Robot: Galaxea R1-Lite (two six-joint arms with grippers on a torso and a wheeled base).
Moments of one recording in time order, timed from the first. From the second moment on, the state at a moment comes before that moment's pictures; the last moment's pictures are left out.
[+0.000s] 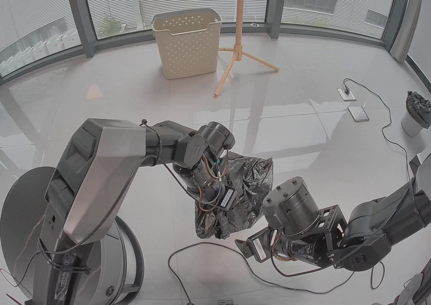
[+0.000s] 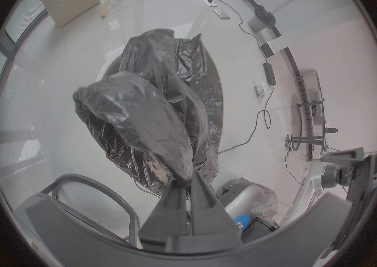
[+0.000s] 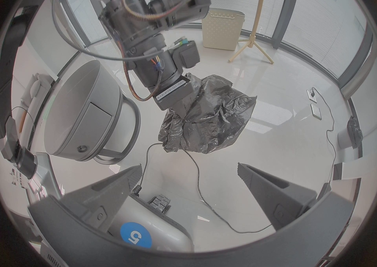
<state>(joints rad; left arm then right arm) -0.62 2.47 -2.00 0.69 -0.14 -0.05 0.90 1.88 -0.83 -0.26 -0.37 0.21</state>
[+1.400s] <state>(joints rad) -0.61 2.41 -2.00 0.52 -0.14 -0.16 0.82 2.05 -0.98 -0.38 -0.42 0.16</state>
